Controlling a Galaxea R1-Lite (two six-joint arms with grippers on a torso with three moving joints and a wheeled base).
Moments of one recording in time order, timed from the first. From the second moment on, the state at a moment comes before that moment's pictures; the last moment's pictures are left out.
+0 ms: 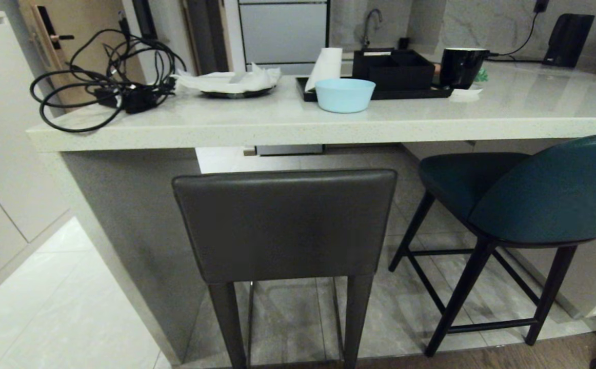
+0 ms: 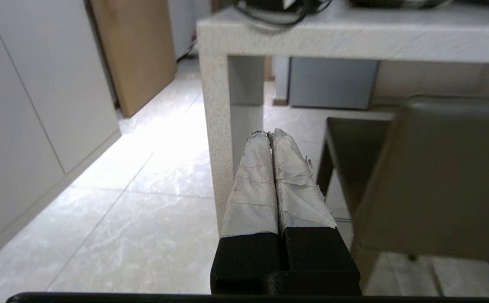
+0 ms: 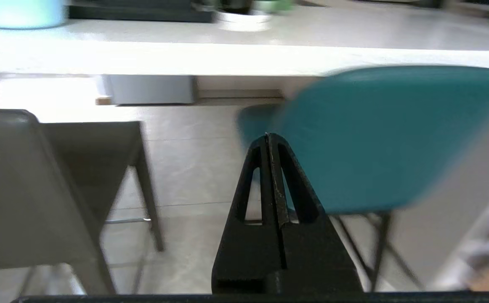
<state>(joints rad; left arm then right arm) -0.13 0.54 -0.33 -0.42 0.27 0.07 0.09 0.72 -0.46 -0.44 -0.18 -0.12</state>
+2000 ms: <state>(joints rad) 0.00 0.00 0.00 -0.03 -0.04 0.08 -0.01 0.00 0.00 0.00 0.00 -0.05</state>
